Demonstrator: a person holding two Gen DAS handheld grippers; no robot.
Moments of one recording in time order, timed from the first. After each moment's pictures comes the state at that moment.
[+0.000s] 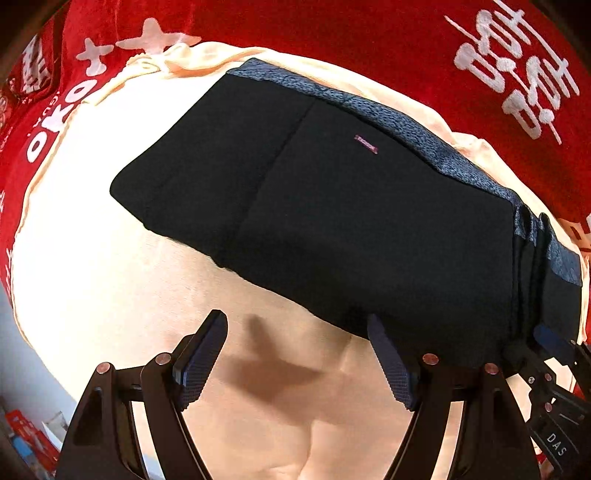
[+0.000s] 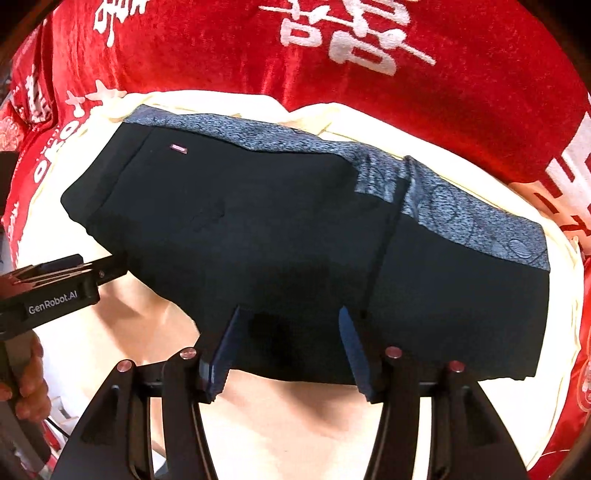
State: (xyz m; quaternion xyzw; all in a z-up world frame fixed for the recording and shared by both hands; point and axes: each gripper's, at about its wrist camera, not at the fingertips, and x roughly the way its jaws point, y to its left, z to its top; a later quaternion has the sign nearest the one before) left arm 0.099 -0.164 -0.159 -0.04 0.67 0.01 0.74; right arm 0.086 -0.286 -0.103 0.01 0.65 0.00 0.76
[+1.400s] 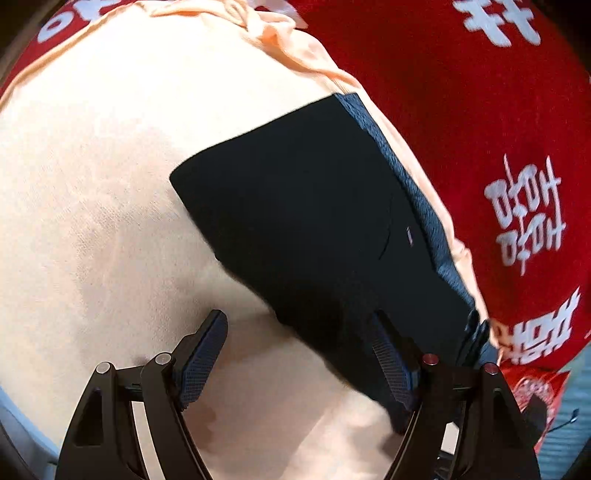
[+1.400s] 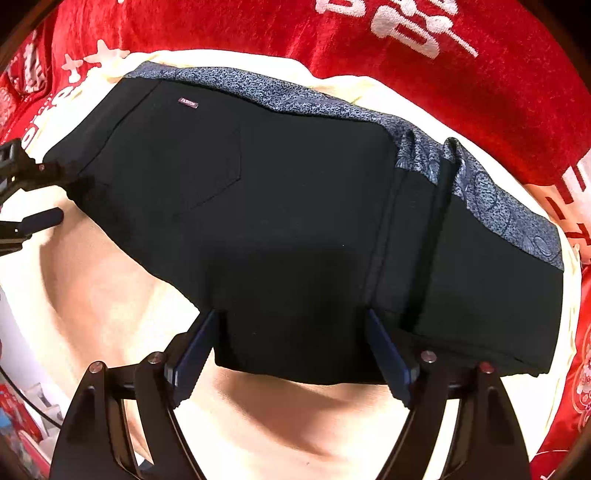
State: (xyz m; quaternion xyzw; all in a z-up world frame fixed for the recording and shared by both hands) left arm 0.124 0.014 -0.190 -0.30 0.62 -0.01 0.72; right arm 0.081 -0.241 -0.141 -0.04 0.67 -0.01 0.74
